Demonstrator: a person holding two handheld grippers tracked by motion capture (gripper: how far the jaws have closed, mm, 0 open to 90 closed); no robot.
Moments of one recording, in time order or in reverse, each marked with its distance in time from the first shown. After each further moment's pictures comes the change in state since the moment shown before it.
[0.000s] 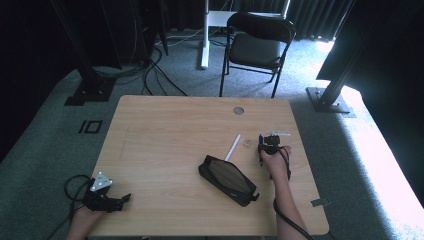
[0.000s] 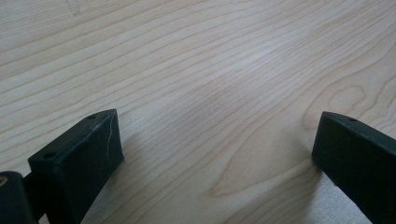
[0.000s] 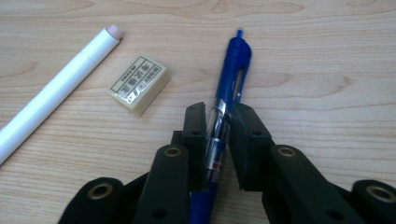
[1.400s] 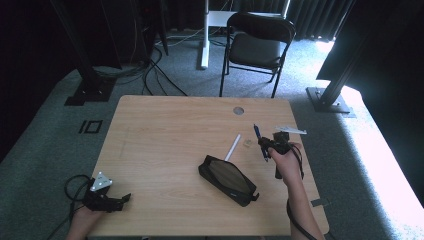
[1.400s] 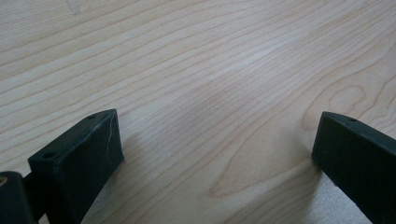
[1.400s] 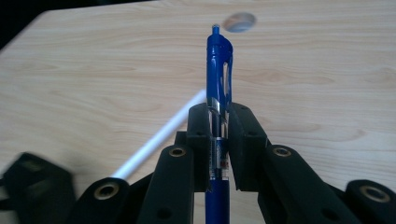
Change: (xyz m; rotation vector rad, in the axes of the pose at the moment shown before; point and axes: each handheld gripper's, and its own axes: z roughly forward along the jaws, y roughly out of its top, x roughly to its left) left arm 0.000 0.000 0.000 0.000 0.000 0.000; right arm 0.007 0.016 -0.079 -0.161 0.256 -0.025
